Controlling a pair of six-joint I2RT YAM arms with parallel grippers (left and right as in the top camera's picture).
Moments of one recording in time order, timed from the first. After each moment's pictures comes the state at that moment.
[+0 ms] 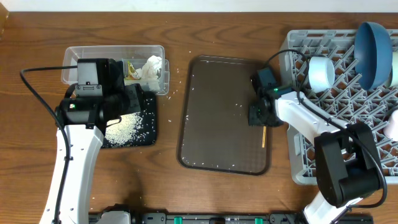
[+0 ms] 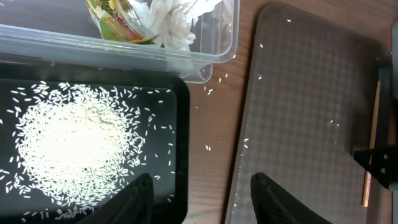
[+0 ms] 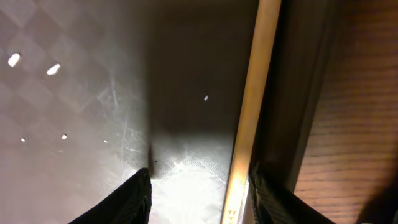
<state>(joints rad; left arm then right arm) 0.01 1.29 1.17 -0.89 0.23 -0.21 0.35 1.84 1.10 -0.69 0.04 0.42</state>
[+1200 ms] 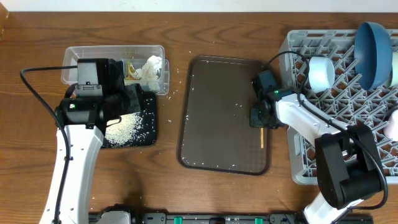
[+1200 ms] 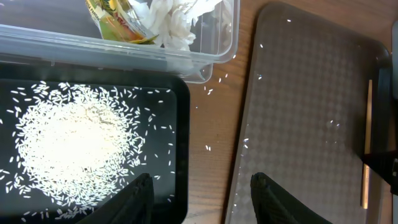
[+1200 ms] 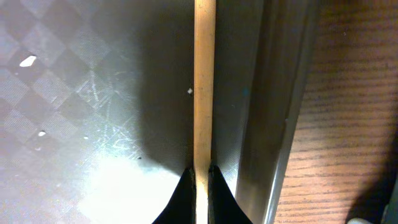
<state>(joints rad) 0.01 1.29 1.17 -0.89 0.23 -0.21 0.35 1.83 1.08 -0.69 0.07 0.39</state>
